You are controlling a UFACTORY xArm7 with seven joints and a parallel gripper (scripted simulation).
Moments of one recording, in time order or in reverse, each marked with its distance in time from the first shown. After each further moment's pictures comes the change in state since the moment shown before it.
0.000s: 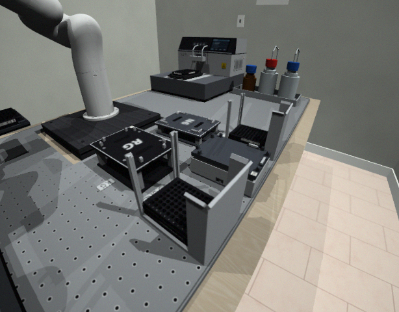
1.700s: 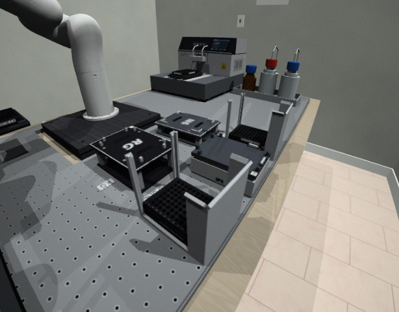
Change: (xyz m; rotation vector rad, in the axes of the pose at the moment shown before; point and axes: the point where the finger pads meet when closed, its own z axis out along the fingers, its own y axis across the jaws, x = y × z) arm 0.000 0.000 0.030 0.000 0.000 0.000
